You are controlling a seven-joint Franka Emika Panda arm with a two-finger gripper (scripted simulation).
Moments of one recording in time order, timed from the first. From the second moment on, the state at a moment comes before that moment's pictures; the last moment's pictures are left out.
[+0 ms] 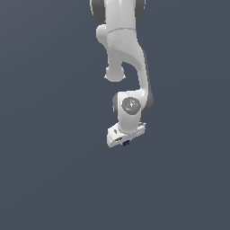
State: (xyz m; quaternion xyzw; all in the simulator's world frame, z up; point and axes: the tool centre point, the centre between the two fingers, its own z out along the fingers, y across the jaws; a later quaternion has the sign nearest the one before) arm 0.020 0.057 0.022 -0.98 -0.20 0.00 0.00
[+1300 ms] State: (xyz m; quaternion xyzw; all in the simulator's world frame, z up) arm -0.011 0.097 0.069 -0.98 -0.20 0.00 0.00
